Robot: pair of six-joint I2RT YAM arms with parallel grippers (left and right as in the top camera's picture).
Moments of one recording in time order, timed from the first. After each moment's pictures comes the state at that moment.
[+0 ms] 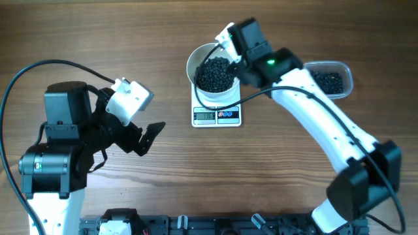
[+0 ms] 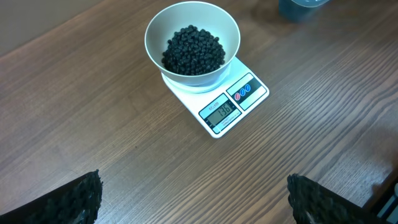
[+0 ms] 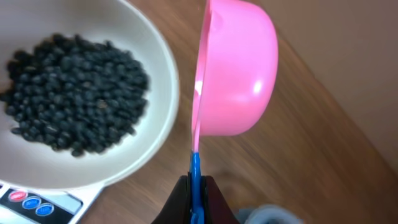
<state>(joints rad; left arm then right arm) -0.01 1.00 1.23 -1.11 0.46 0.54 0.50 1.76 1.58 -0.77 0.31 -0.34</state>
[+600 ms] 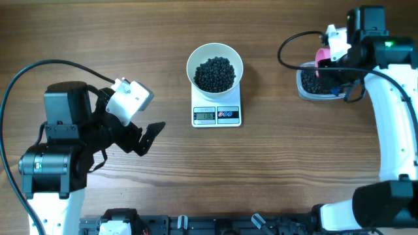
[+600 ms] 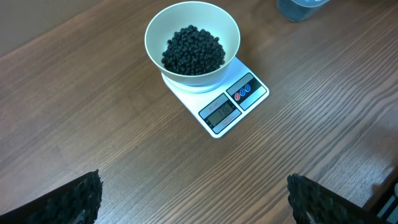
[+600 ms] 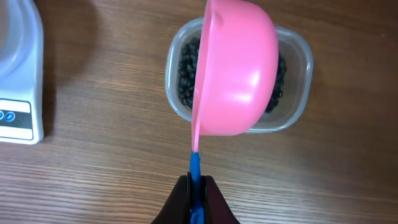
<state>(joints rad) -0.01 1.00 1.23 -1.11 0.46 0.54 -0.03 1.64 1.63 -1.26 0.02 -0.18</state>
